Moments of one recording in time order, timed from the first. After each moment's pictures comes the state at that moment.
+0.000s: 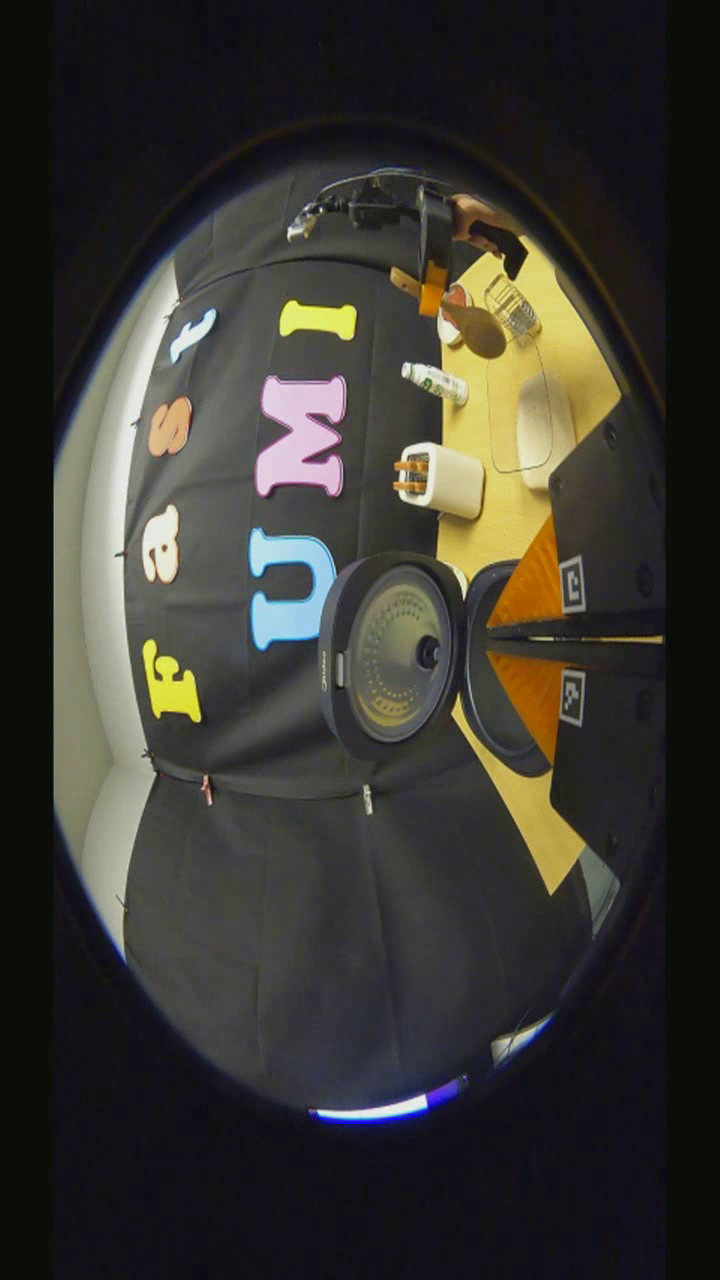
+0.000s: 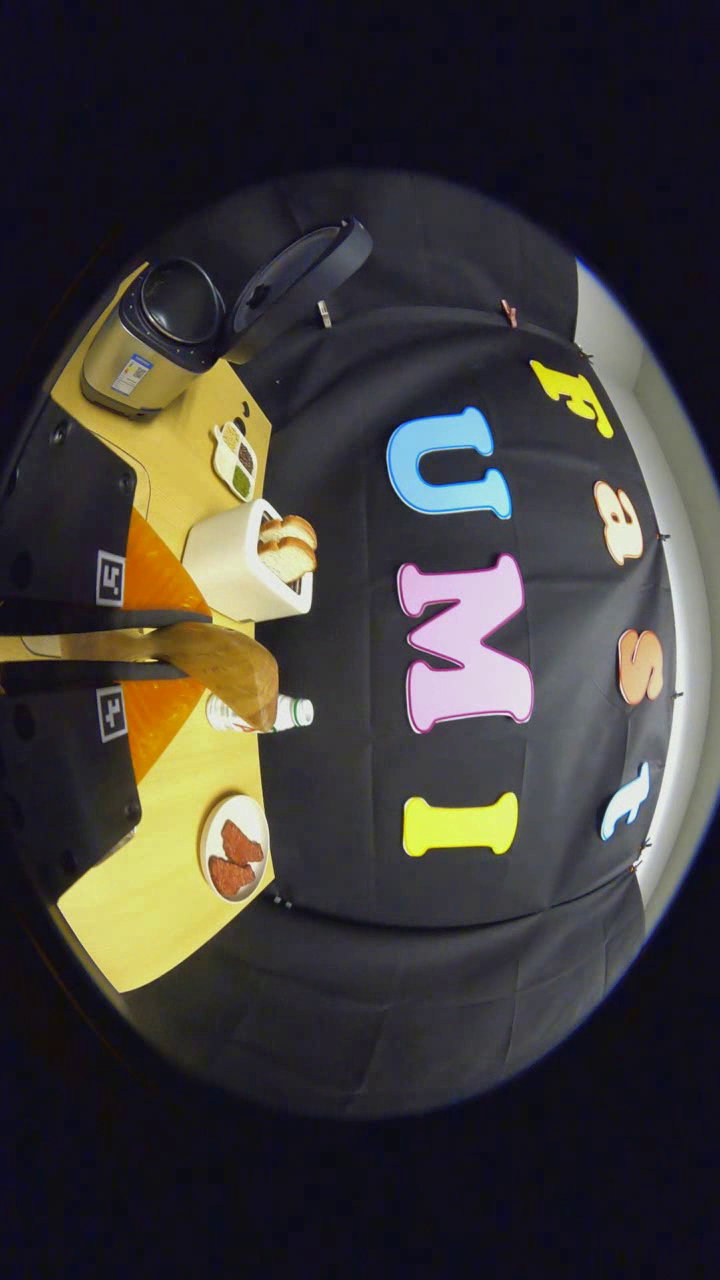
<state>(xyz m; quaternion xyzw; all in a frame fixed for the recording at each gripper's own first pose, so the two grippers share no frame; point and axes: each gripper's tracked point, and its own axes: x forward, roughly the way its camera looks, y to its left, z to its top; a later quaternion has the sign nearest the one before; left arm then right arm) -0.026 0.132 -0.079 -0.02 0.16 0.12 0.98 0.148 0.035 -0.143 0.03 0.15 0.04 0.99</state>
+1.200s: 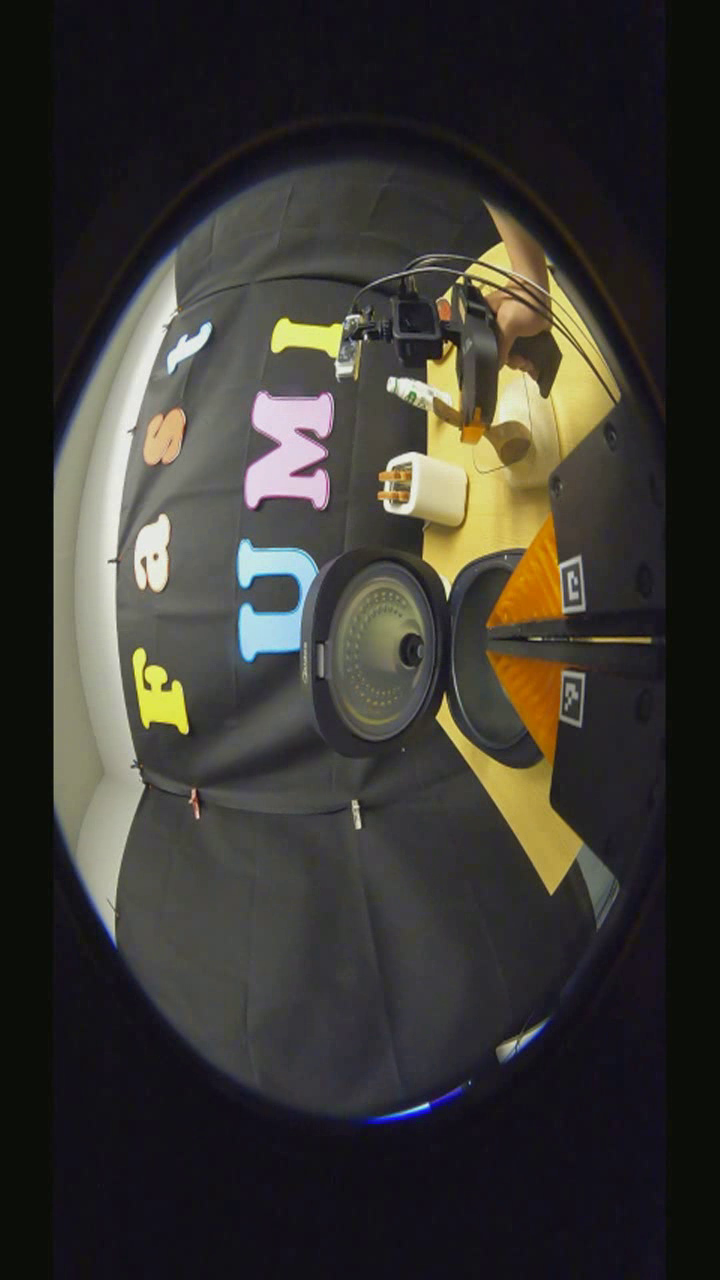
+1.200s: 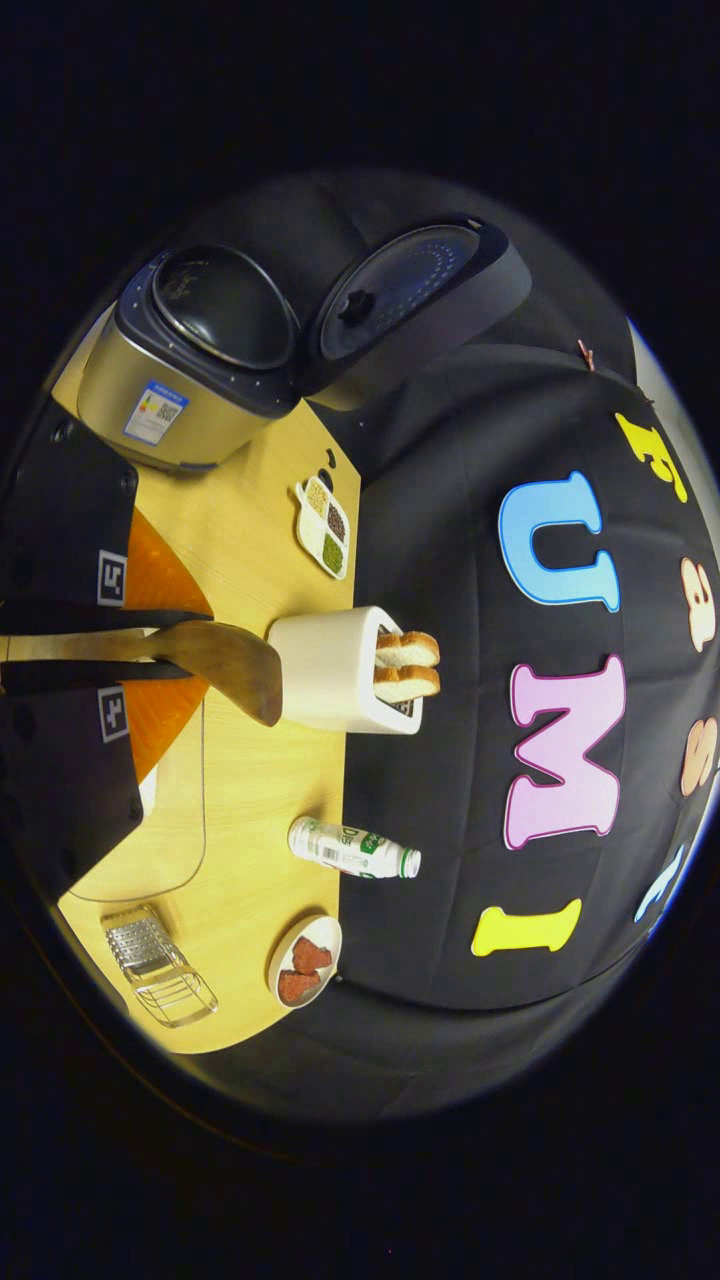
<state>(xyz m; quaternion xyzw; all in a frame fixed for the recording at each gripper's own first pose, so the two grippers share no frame) -0.041 0.154 -0.092 -0.02 0.19 0.09 0.98 0.143 0.183 -0.248 0.02 0.26 0.10 0.96</state>
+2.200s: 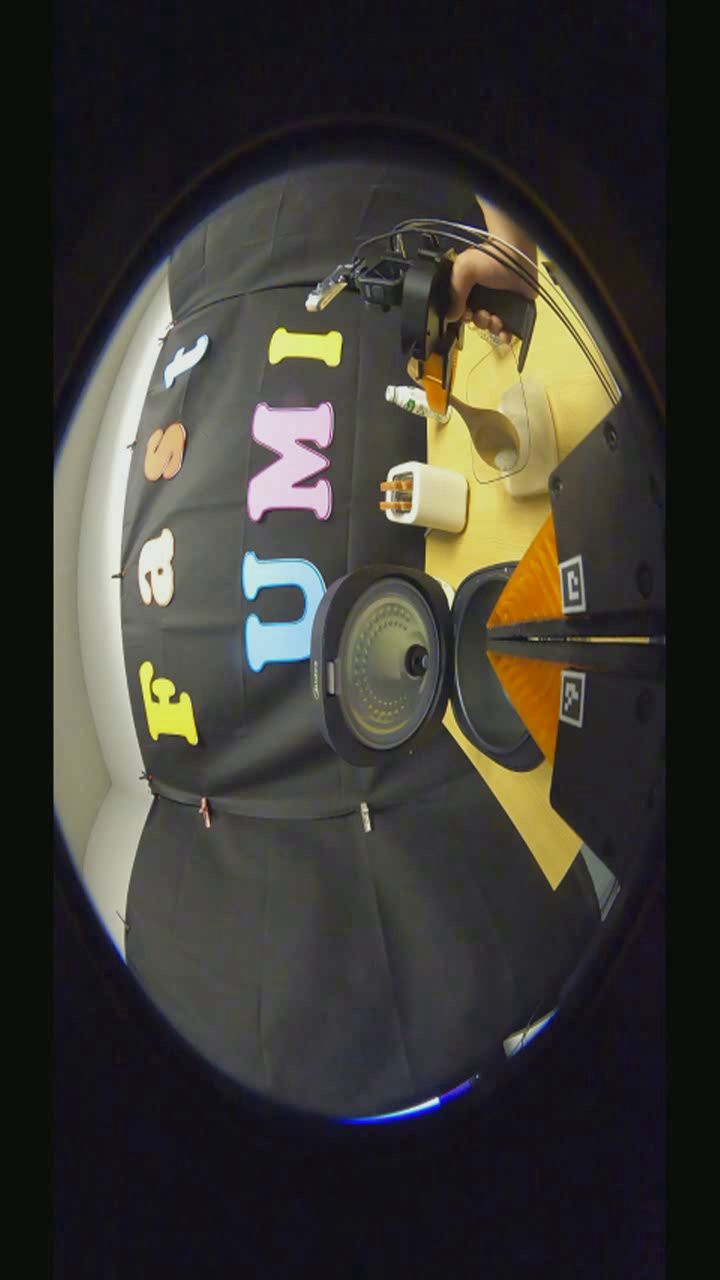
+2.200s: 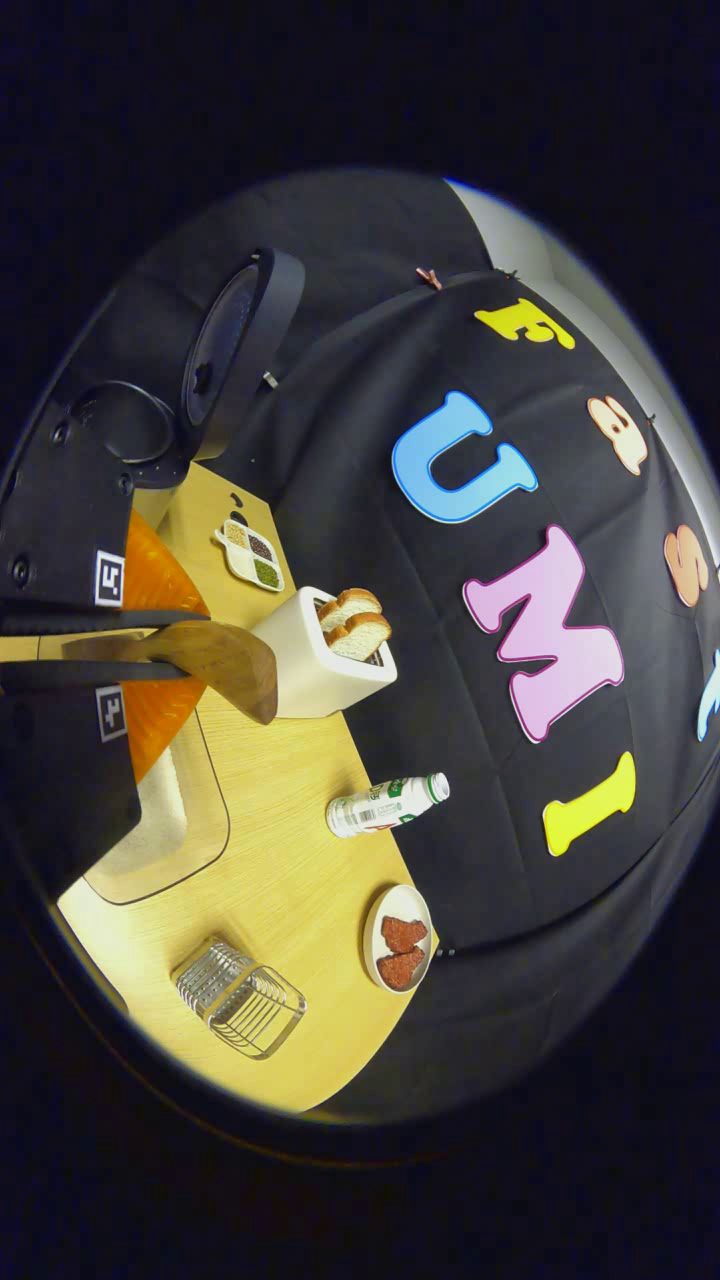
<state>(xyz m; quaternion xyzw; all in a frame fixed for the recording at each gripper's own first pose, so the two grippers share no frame) -0.047 0.136 -0.078 -0.01 0.18 0.08 0.98 0.137 0.130 -0.180 0.24 0.24 0.05 0.94</state>
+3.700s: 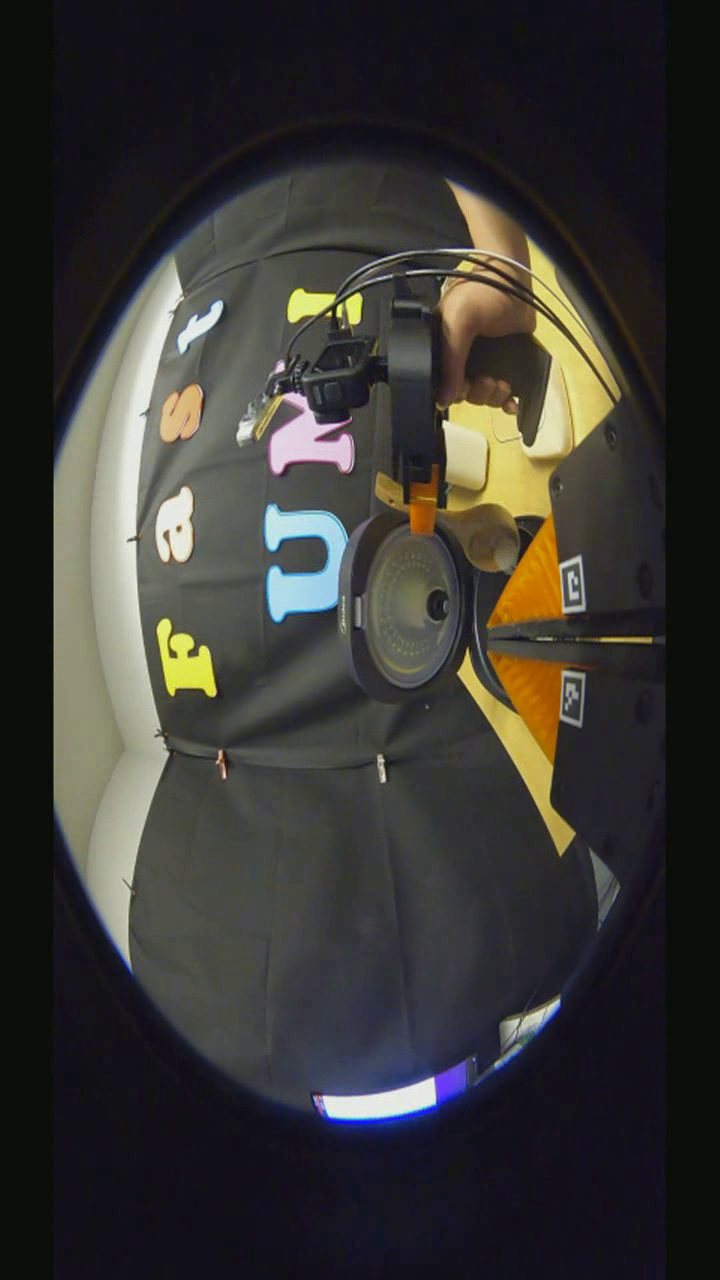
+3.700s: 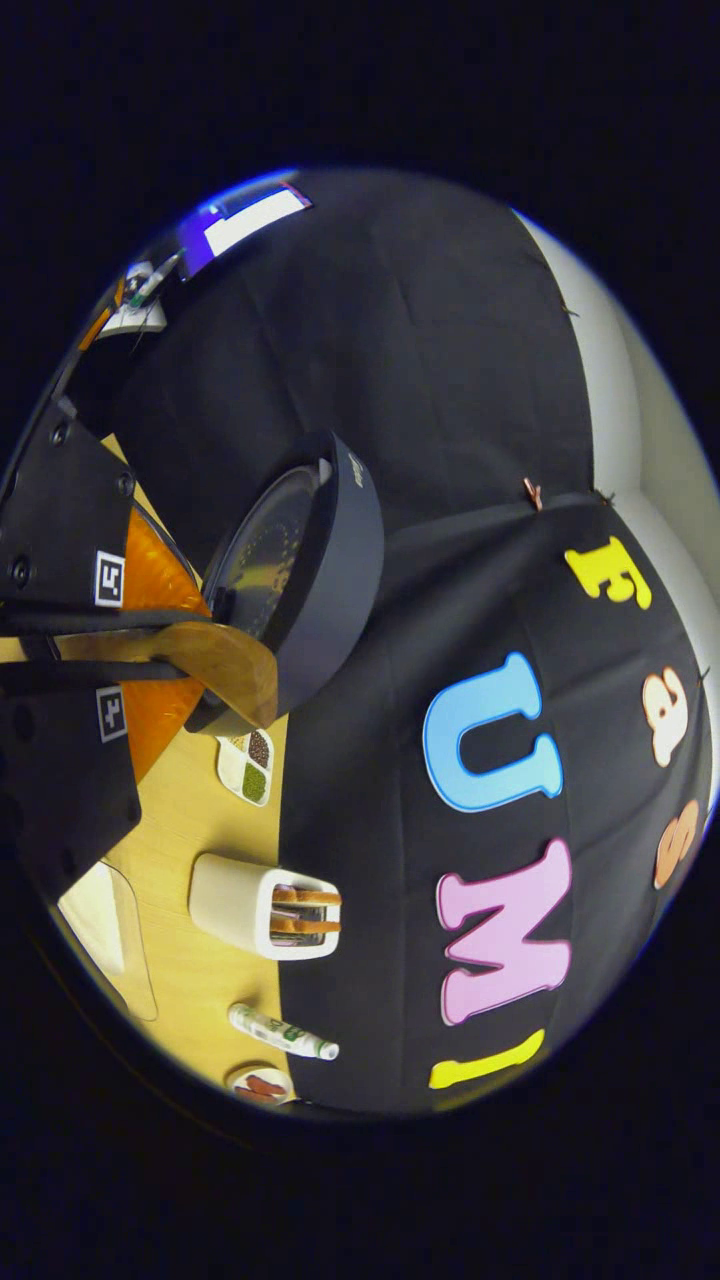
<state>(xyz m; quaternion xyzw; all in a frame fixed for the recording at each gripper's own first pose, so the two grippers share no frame) -0.060 0.180 -0.058 -0.01 0.14 0.15 0.98 0.098 0.382 -0.098 0.07 0.18 0.33 0.92</state>
